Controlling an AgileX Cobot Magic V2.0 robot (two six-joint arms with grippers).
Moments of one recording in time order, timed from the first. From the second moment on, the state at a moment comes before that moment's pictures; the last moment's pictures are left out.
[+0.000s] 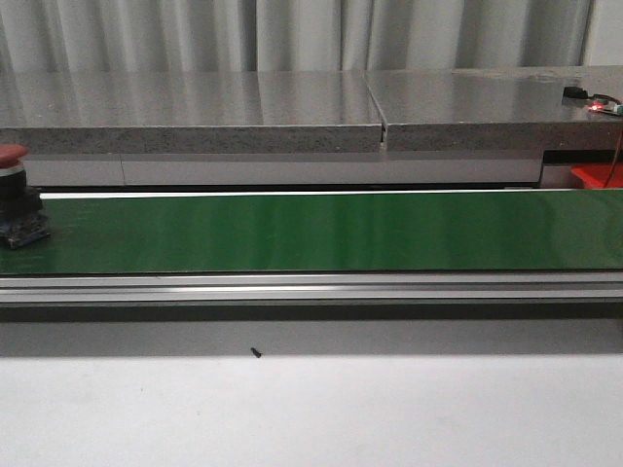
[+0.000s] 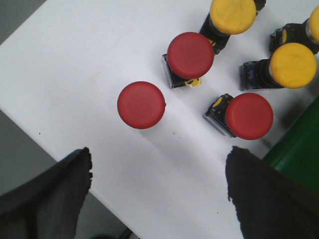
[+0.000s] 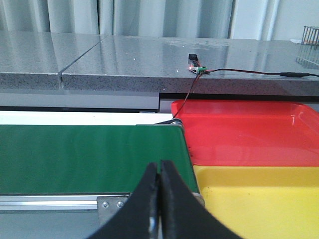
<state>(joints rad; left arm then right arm) 0.68 1.50 -1.13 -0.09 0.88 -0.03 -0.10 -0.01 0.03 -0.02 0.07 0.04</state>
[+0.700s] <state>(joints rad) 0.68 1.77 -1.13 -0.05 0.69 -0.03 -0.10 -0.01 0.03 -0.02 0.07 0.04</state>
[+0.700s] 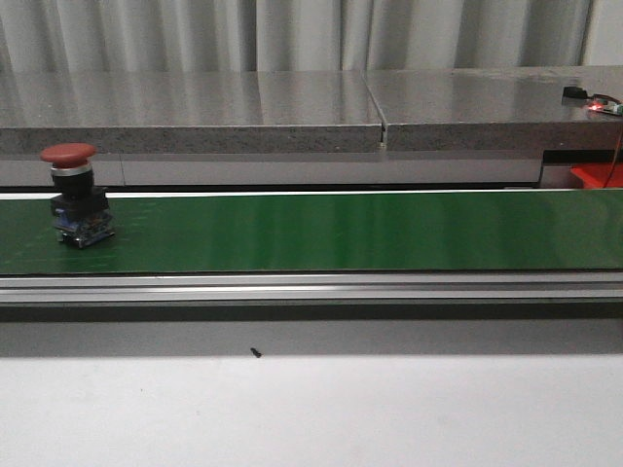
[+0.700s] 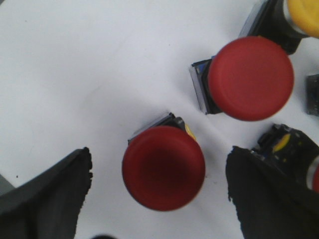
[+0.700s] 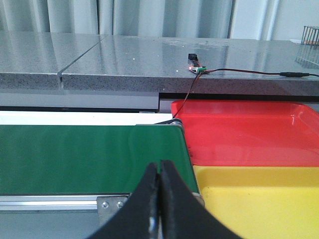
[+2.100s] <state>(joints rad) 0.30 1.42 -1.13 -0.09 0.73 -0.03 -0.10 -0.01 0.03 -0.02 0.07 0.04</state>
